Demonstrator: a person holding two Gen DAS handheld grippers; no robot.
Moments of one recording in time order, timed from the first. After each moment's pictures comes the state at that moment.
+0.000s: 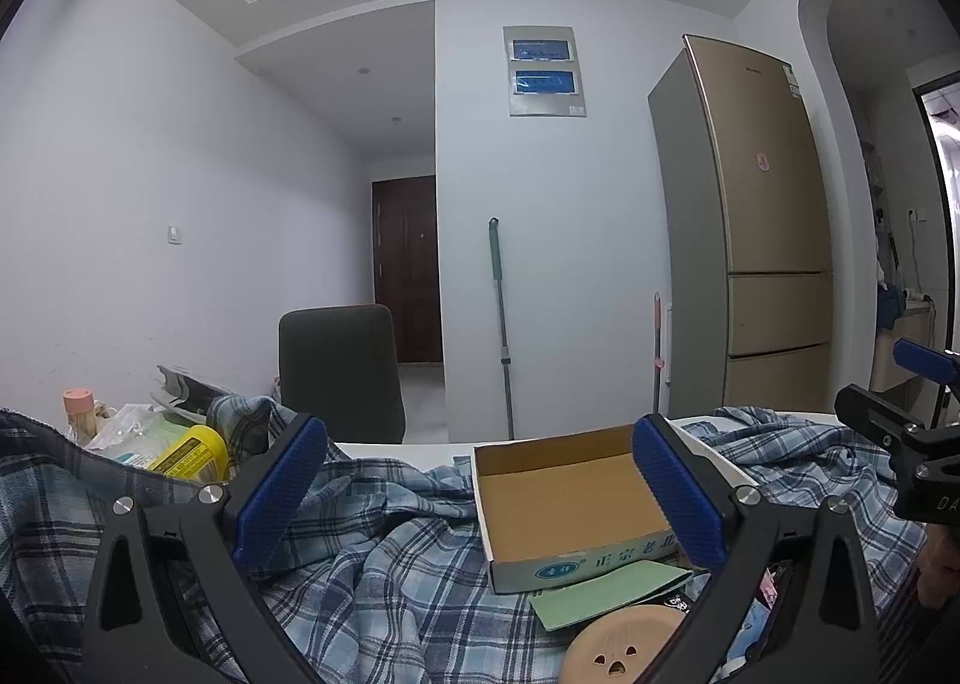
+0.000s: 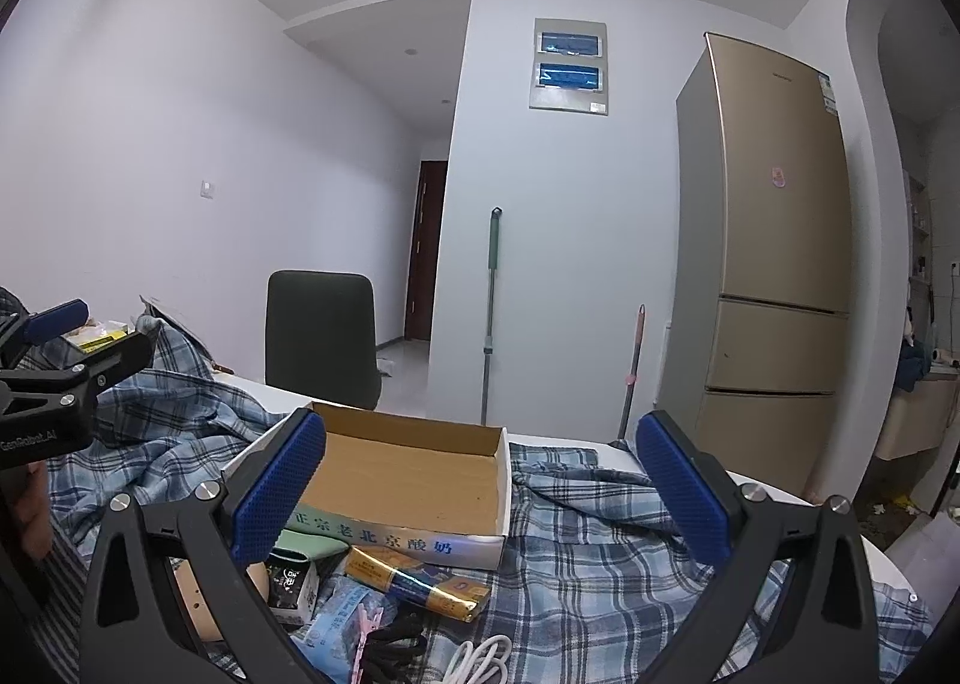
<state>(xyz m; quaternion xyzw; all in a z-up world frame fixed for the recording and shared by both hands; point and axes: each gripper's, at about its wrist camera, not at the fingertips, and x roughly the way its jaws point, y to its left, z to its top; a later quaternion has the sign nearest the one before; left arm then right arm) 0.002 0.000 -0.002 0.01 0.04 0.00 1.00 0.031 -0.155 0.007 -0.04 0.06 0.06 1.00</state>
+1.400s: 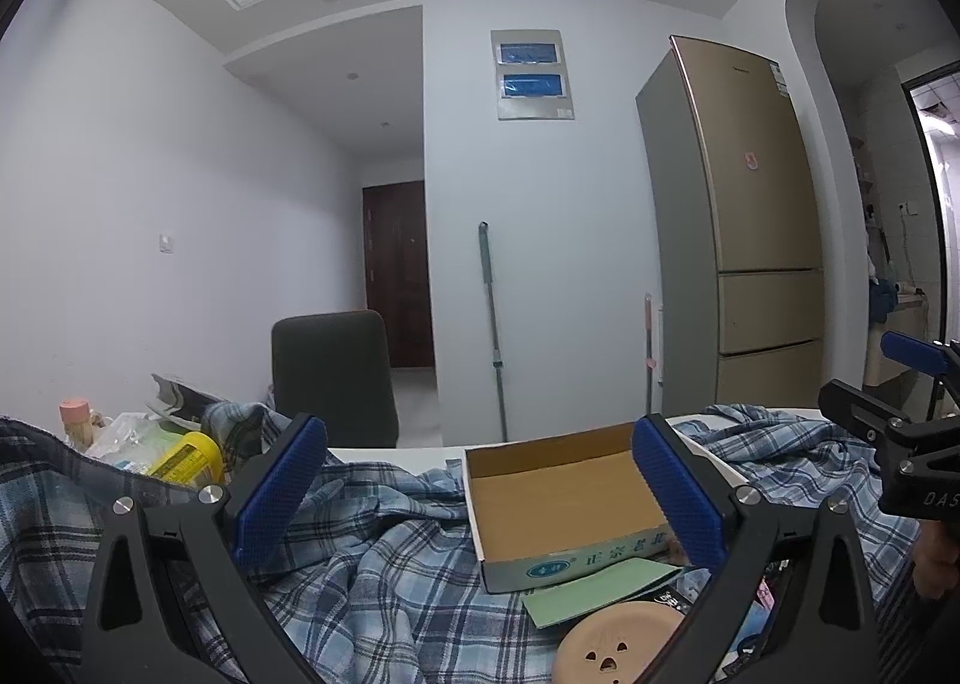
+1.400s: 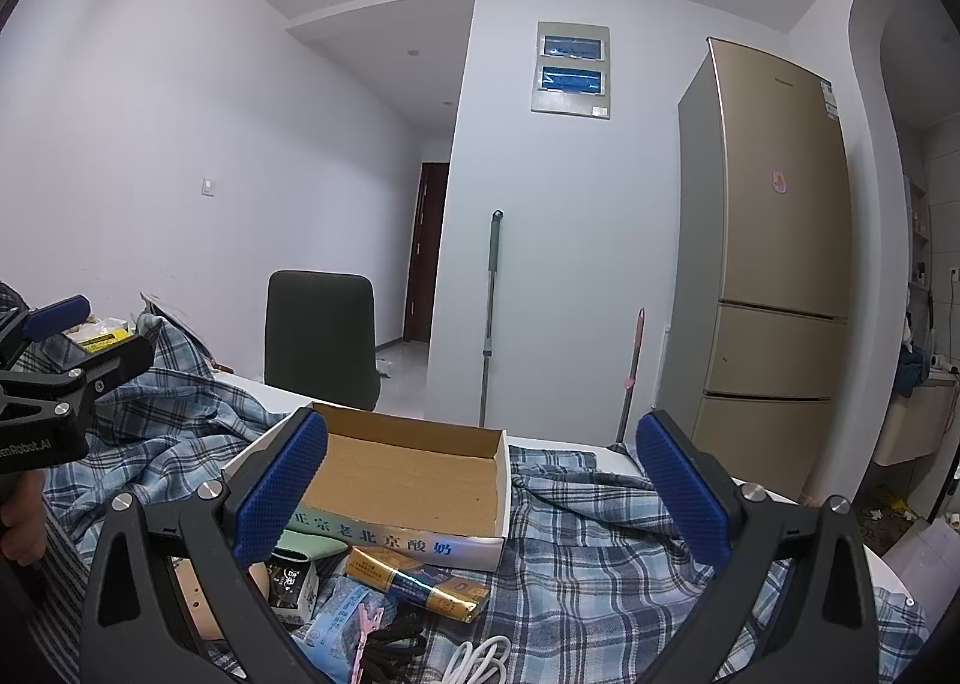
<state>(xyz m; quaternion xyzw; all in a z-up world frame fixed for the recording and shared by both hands) 0.000 -0.009 -0.003 0.03 0.04 -0.01 1.00 0.030 -0.152 0.009 -0.05 0.06 0.05 1.00</state>
